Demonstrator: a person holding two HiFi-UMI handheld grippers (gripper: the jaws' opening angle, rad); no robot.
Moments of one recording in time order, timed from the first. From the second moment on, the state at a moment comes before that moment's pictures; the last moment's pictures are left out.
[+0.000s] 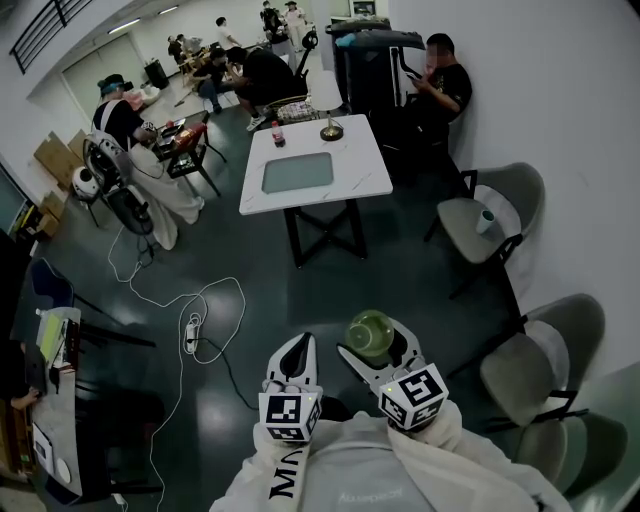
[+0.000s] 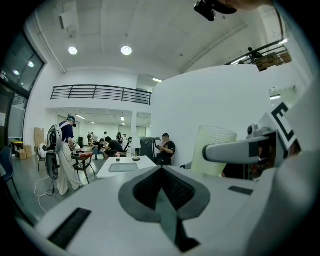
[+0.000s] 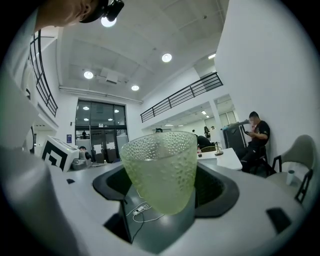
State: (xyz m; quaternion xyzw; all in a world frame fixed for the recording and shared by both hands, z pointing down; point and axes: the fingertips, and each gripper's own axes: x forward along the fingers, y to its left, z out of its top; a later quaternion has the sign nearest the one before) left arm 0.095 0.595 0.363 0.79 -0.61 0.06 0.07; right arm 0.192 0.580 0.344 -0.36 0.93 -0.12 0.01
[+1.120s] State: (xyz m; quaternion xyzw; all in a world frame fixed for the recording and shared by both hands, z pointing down) left arm 0.078 0.473 0.388 0.80 -0.59 0.06 0.05; right arm 0.174 0.463 0.374 -0.36 0.92 -0.12 0.02
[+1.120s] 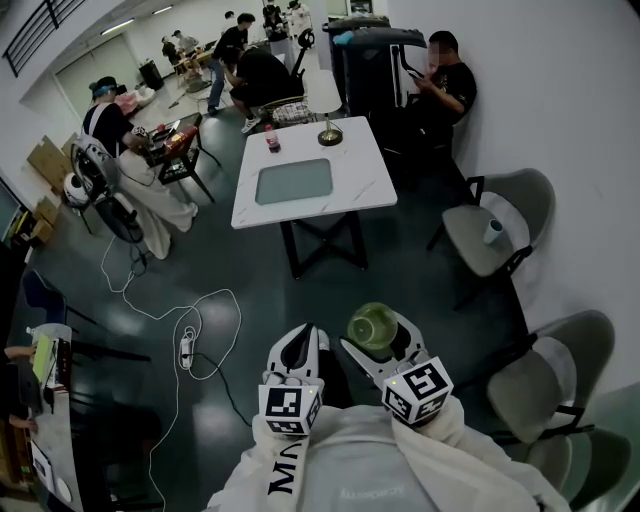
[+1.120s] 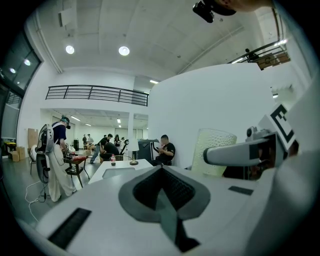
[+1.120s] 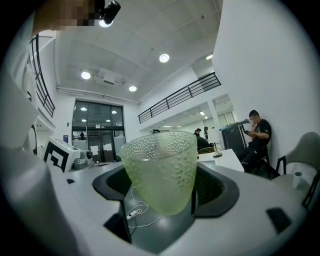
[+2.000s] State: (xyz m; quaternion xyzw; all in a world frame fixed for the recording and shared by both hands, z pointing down) left arm -0.031 0.209 0.407 0.81 -0.57 0.10 0.06; right arm 0.066 0.200 0.410 -0.39 0.91 -0.17 -0.01
